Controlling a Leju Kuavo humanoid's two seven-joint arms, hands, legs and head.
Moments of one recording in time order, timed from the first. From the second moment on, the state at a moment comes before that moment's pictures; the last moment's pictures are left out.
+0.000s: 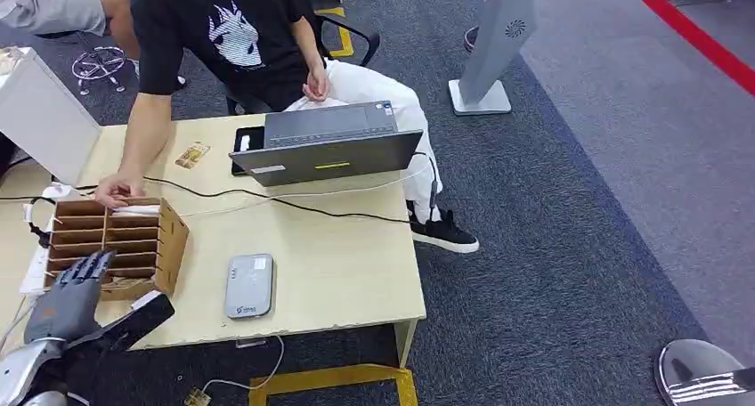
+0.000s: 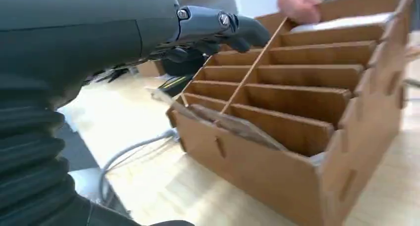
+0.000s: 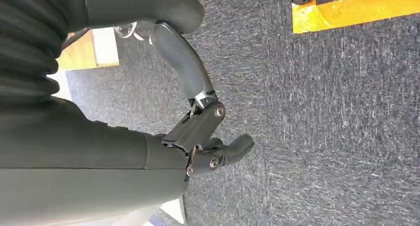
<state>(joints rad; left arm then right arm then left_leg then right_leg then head) -0.11 0.47 -0.31 -1.43 -0.91 -0.07 0.17 -0.14 0.06 1.50 -0.07 -1.45 -0.46 0.04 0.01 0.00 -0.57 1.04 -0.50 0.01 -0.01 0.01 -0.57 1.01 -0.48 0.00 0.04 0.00</state>
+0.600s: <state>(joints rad) -0.13 0.47 -0.24 -1.39 -0.96 -0.05 0.16 -0.14 0.06 1.53 -0.06 -1.47 -0.46 0.04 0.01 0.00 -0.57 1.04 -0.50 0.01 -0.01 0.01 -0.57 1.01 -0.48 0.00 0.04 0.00</state>
